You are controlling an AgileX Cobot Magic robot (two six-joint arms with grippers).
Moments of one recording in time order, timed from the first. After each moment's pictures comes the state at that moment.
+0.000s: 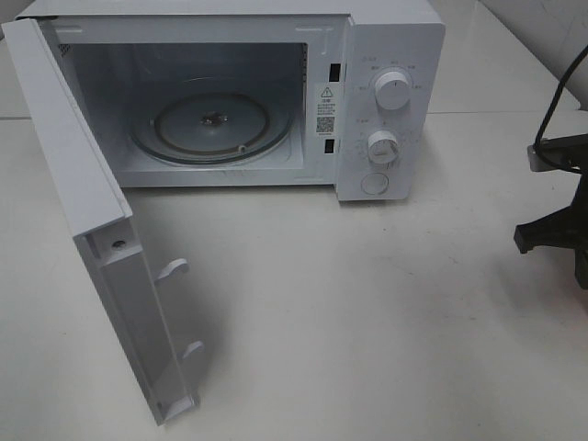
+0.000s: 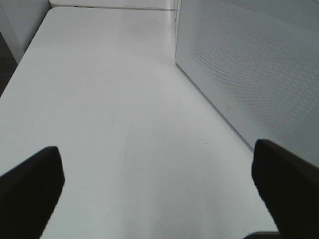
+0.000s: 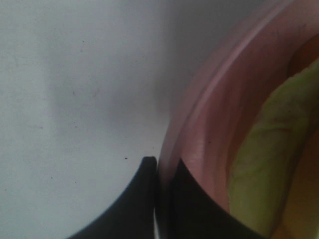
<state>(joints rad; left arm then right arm) 0.03 0.00 -0.52 -0.05 1.08 0.01 0.06 1.71 -0.90 -0.29 0.75 0.28</state>
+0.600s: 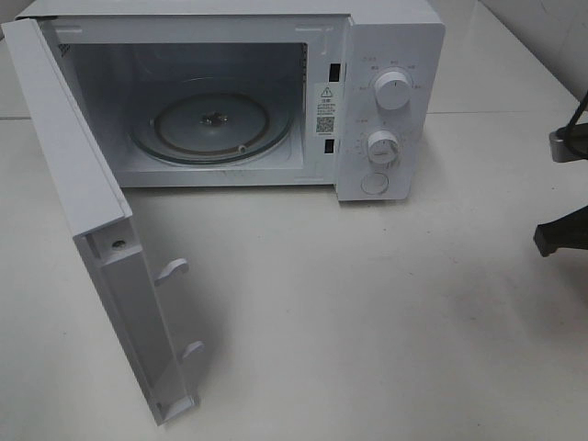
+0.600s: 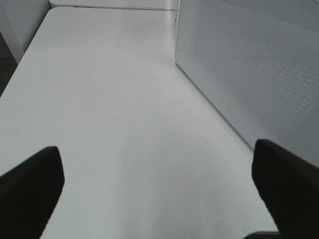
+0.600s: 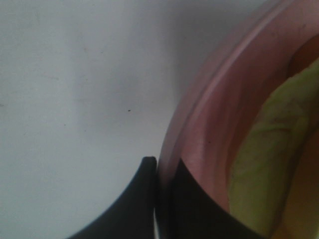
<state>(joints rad) 0.03 0.00 -0.52 -0.05 1.08 0.01 0.12 1.52 -0.81 -0.30 0.82 0.30</state>
